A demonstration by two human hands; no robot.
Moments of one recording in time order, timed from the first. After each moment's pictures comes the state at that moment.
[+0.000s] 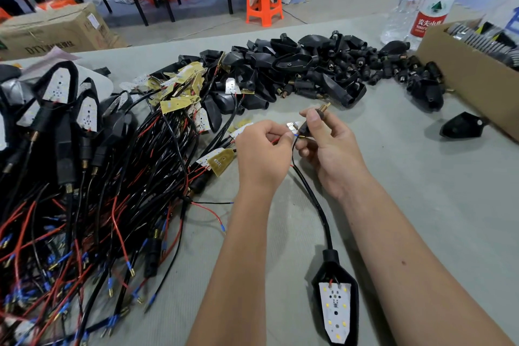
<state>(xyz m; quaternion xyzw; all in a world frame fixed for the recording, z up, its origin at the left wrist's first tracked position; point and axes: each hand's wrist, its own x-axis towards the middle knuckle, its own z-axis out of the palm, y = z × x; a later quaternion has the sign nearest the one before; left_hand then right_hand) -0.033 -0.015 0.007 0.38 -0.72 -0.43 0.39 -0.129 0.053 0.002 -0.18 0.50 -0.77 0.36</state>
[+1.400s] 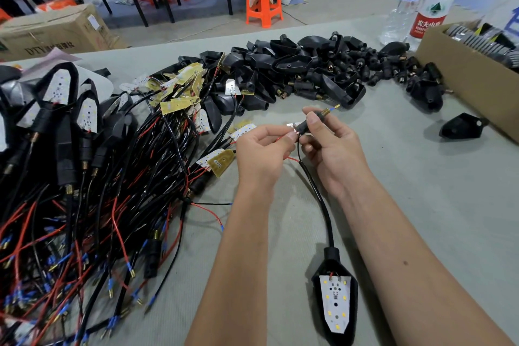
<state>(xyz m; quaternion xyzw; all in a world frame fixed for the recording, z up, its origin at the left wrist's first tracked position) -0.030 -0.006 0.012 0.36 -0.54 -0.66 0.37 -0.133 0.054 -0.003 -0.17 0.47 -0.79 0.36</state>
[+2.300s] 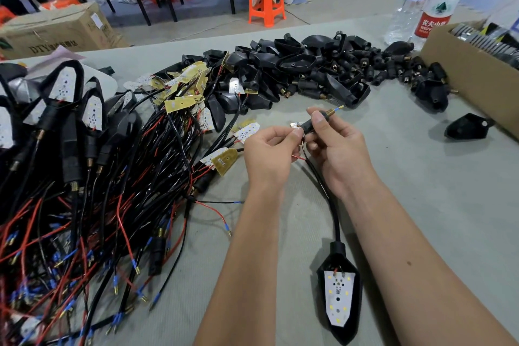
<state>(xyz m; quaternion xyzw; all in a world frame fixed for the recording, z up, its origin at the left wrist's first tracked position) -0.037 -0.002 0.009 0.38 -0.53 -0.65 0.38 -0.133 0.054 -0.004 -0.16 0.46 -0.80 0.36</state>
